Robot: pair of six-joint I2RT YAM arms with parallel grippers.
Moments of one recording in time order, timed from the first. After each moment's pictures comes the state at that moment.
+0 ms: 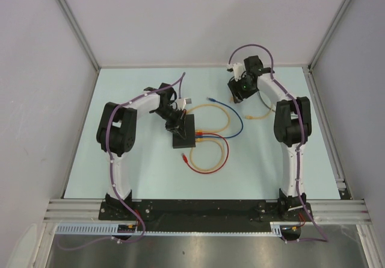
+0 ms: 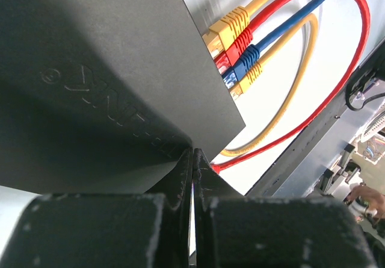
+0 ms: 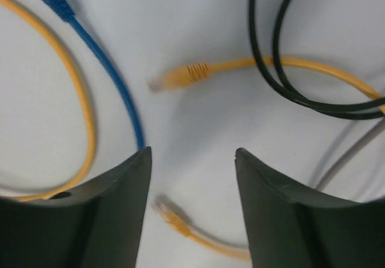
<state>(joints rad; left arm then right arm) -0.34 2.07 1.48 -0.87 0.68 0.04 0.21 2.23 1.90 -0.70 -0.23 -0.39</state>
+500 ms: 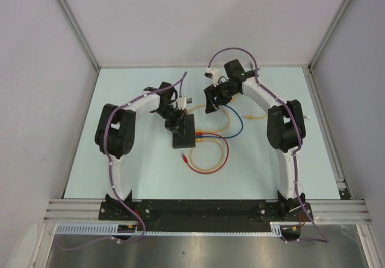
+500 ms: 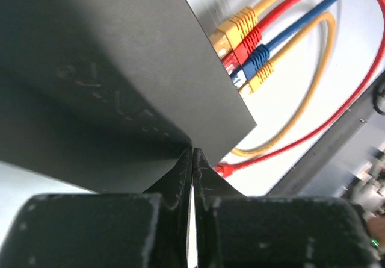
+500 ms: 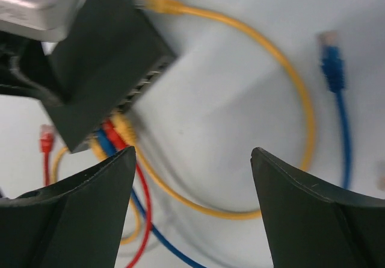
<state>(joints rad) -0.36 2.05 1.47 -0.87 0.62 0.07 0.37 2.18 1.86 -0.71 -0.58 -0.26</state>
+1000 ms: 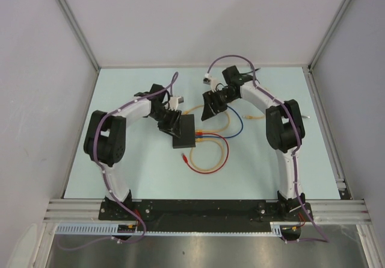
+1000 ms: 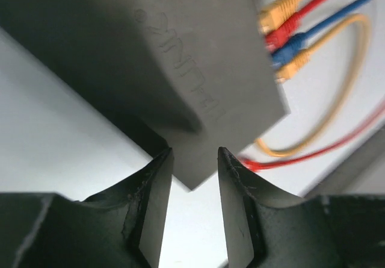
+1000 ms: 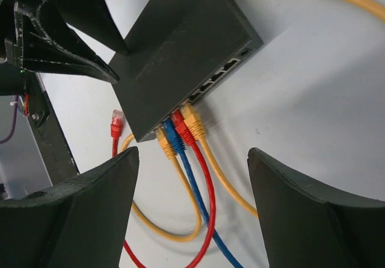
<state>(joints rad) -0.31 1.86 1.28 -0.70 0.50 0.05 0.40 2.18 1.79 -0.72 -0.81 -0.17</state>
